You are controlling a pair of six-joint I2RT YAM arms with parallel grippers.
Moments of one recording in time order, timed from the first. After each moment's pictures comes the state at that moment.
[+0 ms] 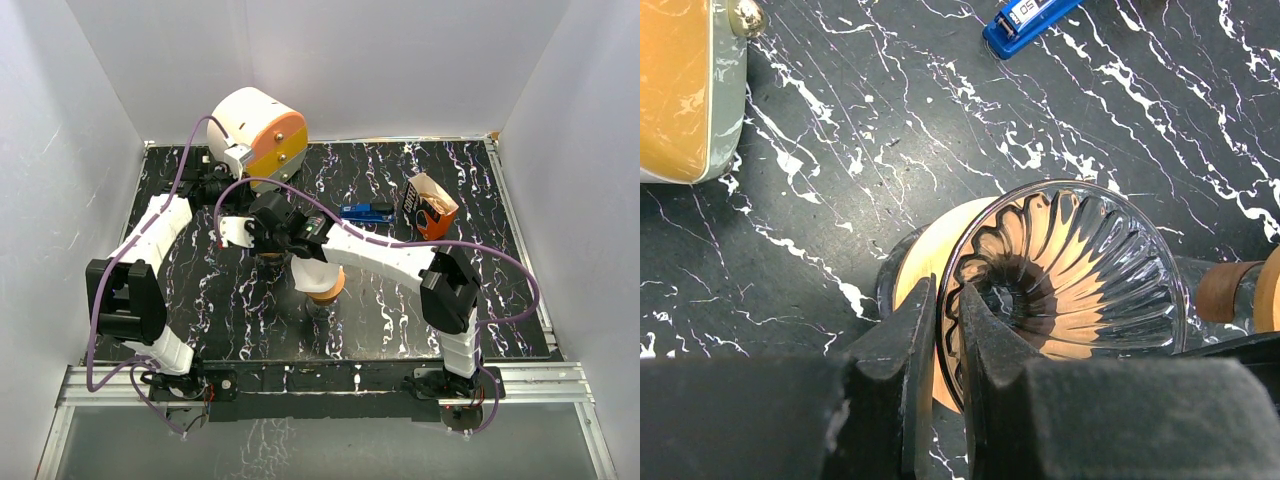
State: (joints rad) left arm -0.12 1.59 1.28 -0.49 0.70 0.27; right arm 1.01 1.93 1.69 -0.45 0.01 -0.73
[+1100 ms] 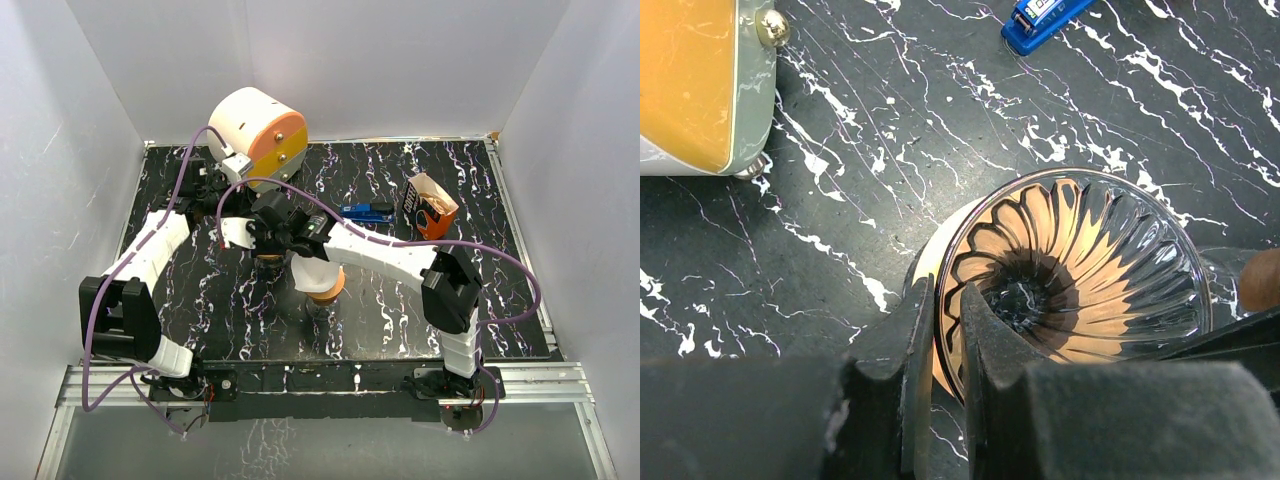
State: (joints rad) left arm -0.13 1.49 1.13 -0.39 0.65 0.34; right arm 1.00 1.93 1.69 -0.47 -0.08 -0.72
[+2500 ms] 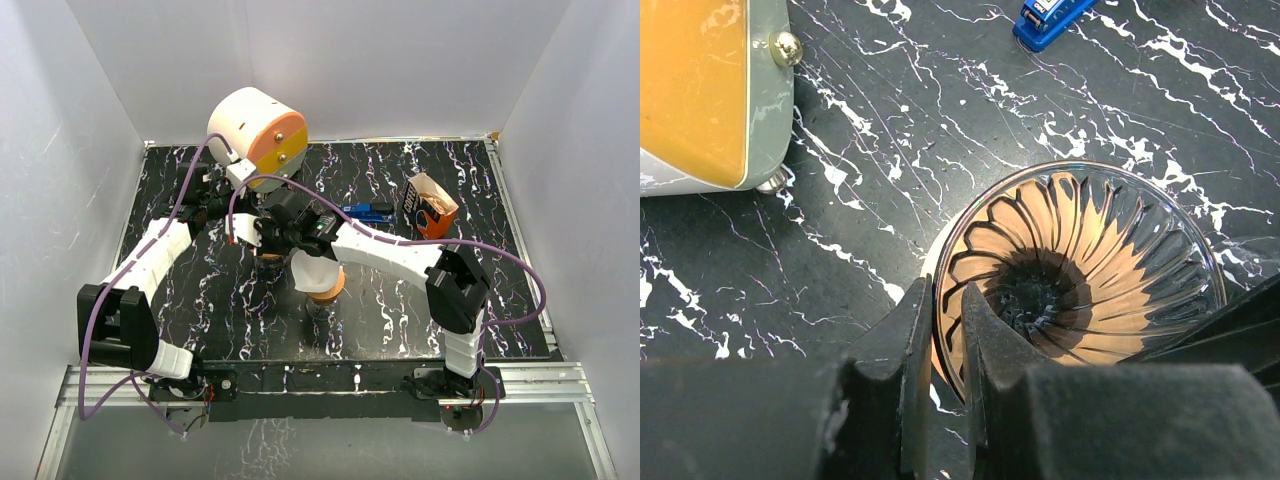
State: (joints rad) left arm -0.16 1.44 1.06 -0.33 0.60 0.41; right arm 0.96 1.90 1.59 -0.38 -0.19 -0.68
